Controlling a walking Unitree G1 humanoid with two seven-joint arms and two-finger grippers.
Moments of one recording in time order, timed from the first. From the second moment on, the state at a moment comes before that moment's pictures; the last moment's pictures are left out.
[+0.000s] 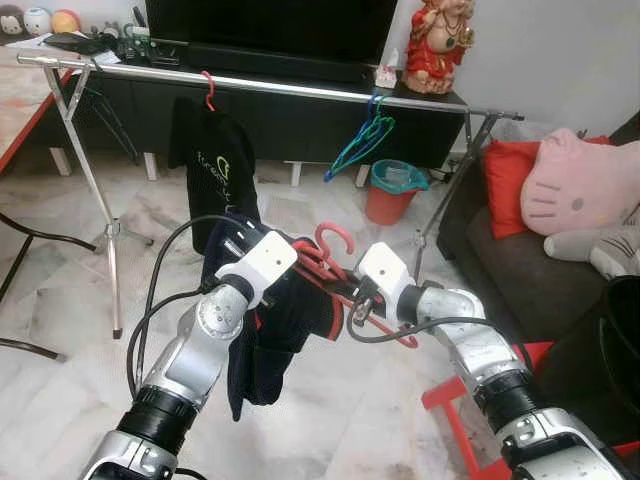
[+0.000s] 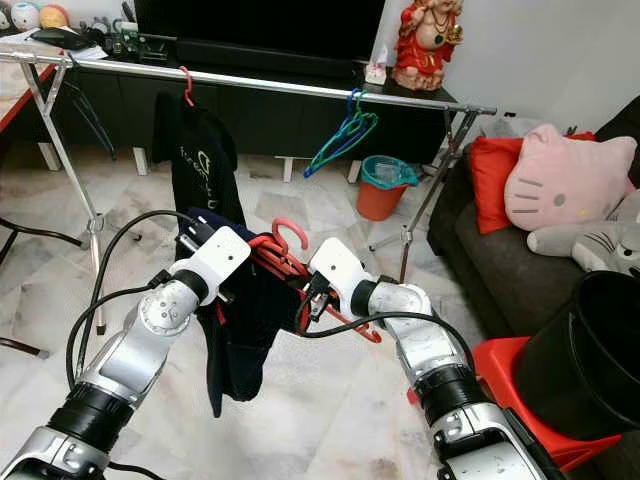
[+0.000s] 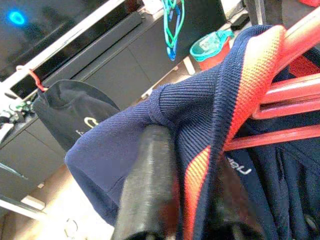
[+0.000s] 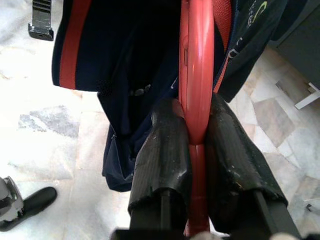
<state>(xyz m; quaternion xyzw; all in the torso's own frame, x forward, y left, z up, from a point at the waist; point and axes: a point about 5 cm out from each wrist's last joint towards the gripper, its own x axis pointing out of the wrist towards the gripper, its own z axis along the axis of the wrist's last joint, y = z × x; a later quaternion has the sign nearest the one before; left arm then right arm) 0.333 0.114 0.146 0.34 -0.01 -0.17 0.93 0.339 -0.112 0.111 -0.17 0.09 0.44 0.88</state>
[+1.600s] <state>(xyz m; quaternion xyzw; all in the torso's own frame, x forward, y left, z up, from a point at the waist) 0.350 0.127 0.156 0.17 0.02 -0.12 0.98 0.270 -0.204 0.097 -0.31 0.24 0.57 0.72</state>
